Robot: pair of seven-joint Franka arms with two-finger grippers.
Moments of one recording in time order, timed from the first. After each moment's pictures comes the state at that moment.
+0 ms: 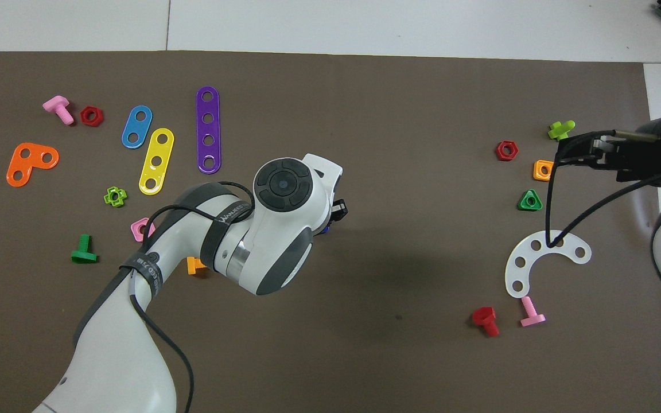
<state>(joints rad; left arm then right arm) -0.58 0.37 -0.10 -1.77 -0.08 2.16 -0.91 0.05 -0.02 0.01 -1.65 0.01 1.75 0.28</state>
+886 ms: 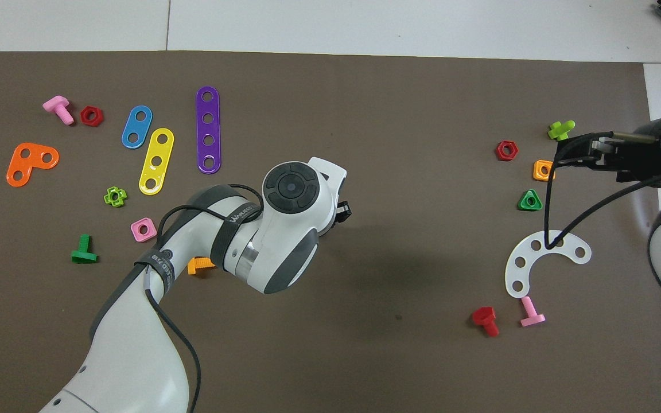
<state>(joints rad) -0.59 0.41 -0.10 -1.78 -0.08 2.21 -0.92 0.06 -0.02 0.01 -1.65 0.00 1.75 0.28</state>
